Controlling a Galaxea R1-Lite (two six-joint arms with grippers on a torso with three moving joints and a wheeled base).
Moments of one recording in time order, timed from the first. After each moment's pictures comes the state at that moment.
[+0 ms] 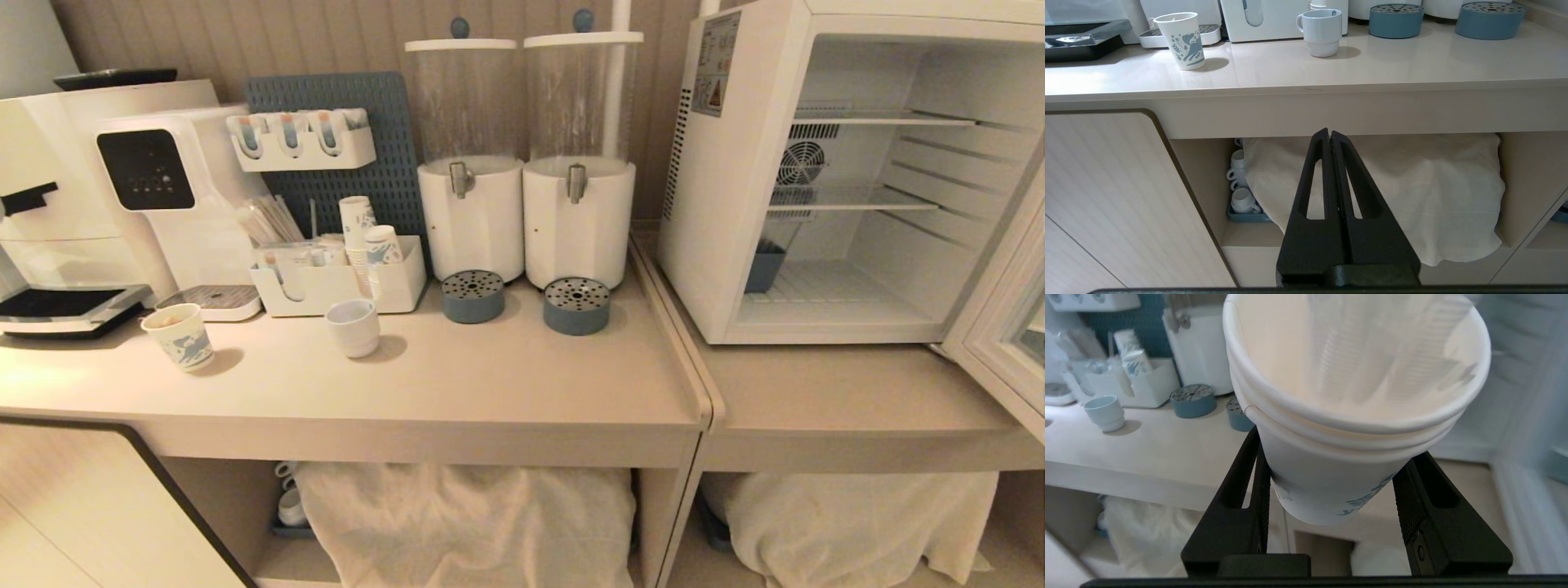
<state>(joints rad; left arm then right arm) 0.00 0.00 0.00 -0.05 -0.01 0.03 0.01 0.65 -0.63 -0.07 0.18 0.00</state>
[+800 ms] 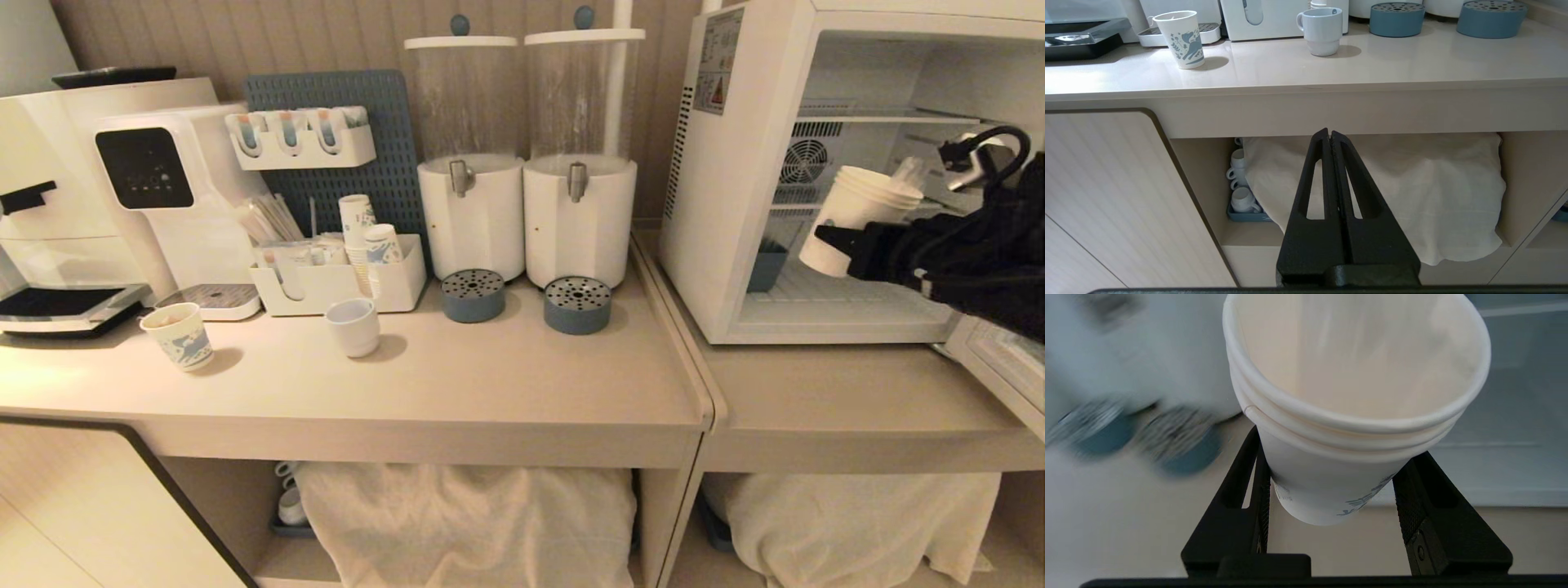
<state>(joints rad) 0.00 0.00 0.00 -0.04 -0.01 0.03 0.02 1.64 -0.90 -0.63 0.03 0.08</state>
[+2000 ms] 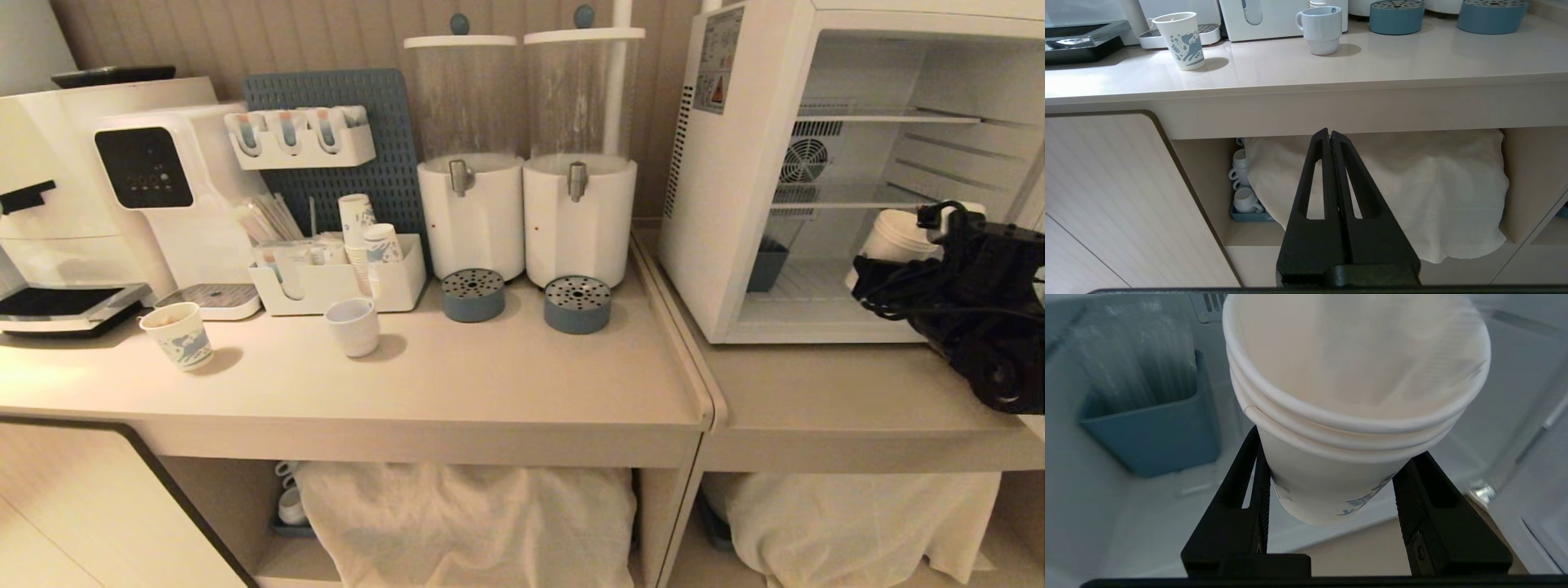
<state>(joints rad) 0.00 0.00 0.00 -0.04 -0.01 0.05 -0.14 2.00 -0.94 -0.99 -0.19 0.02</state>
